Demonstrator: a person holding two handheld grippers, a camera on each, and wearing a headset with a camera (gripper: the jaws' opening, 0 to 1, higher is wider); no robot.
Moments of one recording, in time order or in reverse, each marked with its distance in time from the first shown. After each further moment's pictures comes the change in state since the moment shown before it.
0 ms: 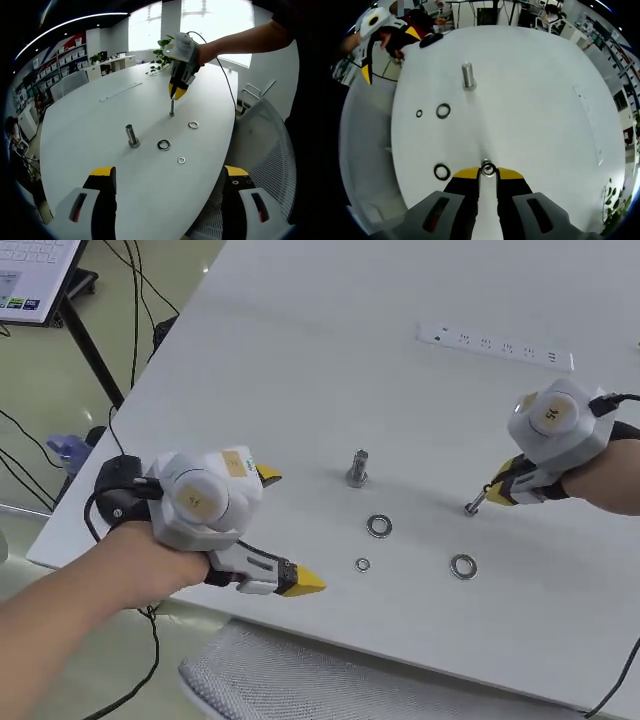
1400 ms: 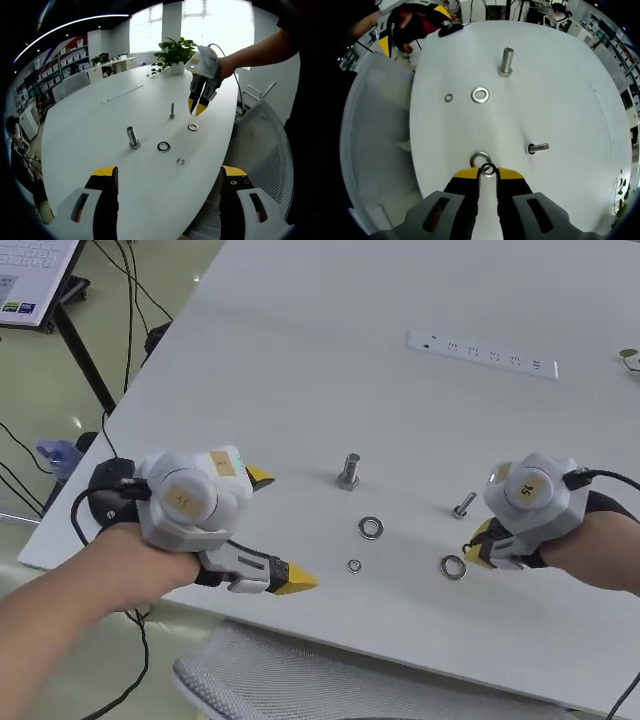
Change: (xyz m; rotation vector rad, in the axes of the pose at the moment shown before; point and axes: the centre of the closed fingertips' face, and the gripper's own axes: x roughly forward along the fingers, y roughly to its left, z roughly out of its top) left arm -0.008 -0.003 0.005 -0.003 -0.016 0.012; right arm 0.008 0.069 -0.032 -0.001 0.012 0.049
